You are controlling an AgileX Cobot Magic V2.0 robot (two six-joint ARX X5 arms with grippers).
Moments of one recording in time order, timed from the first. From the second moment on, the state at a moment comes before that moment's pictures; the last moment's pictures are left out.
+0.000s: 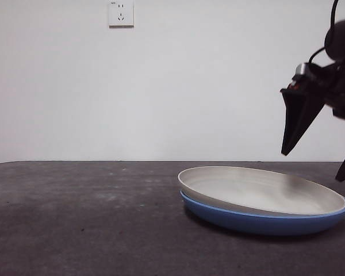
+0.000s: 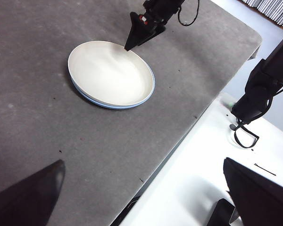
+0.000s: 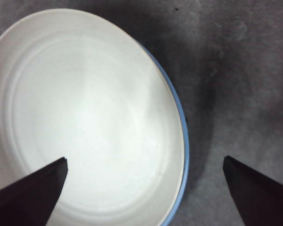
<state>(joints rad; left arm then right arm) -0.56 0.55 1.09 -1.13 0.44 0.00 0.10 1.58 1.05 -0.72 -0.47 0.04</state>
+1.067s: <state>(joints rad) -0.56 0.55 1.09 -1.01 0.44 -0.01 0.10 1.71 1.05 -0.70 -0.42 0.02</state>
